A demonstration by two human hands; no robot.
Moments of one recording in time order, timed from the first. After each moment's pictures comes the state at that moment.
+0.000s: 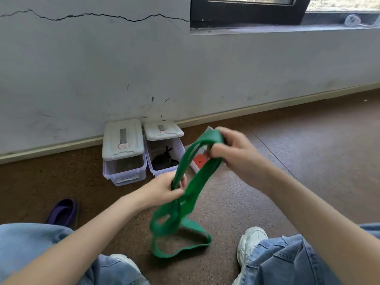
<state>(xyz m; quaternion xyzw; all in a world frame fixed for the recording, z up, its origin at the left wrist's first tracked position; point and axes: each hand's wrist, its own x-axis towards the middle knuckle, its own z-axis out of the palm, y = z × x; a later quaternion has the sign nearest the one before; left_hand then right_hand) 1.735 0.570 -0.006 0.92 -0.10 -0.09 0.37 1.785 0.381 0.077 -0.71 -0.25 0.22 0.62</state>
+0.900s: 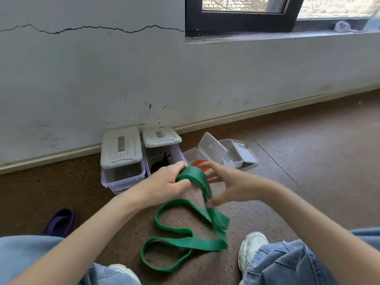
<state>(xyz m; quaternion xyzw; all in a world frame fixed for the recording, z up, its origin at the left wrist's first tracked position) 1.731 0.559 0.047 0.90 -0.09 -0.11 0.41 1.788 0.364 0.054 -0.86 -0.29 0.33 0.27</state>
